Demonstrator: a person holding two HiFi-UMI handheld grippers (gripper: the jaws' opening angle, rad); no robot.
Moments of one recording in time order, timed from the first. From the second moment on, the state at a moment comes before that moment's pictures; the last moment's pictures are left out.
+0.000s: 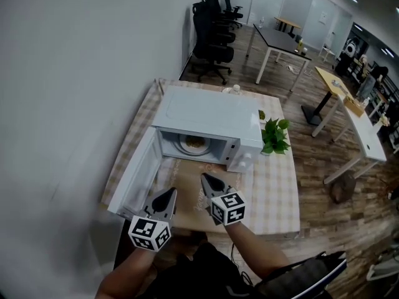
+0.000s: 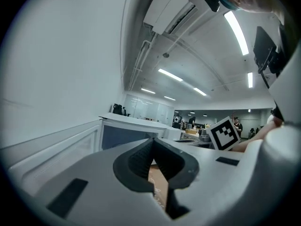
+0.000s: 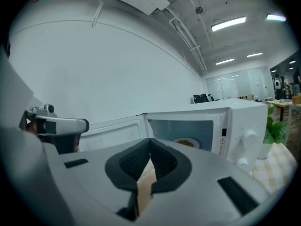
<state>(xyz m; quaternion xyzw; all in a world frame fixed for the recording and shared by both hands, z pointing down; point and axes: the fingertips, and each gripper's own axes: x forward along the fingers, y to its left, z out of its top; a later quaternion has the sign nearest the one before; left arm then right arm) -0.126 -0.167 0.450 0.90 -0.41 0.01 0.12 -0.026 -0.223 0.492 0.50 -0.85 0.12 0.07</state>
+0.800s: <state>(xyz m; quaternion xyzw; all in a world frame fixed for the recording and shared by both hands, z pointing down) -0.101 -0.151 0.420 0.88 -0.47 0.01 0.10 0.029 -0.169 0.409 0.50 -0.86 0.12 0.01</state>
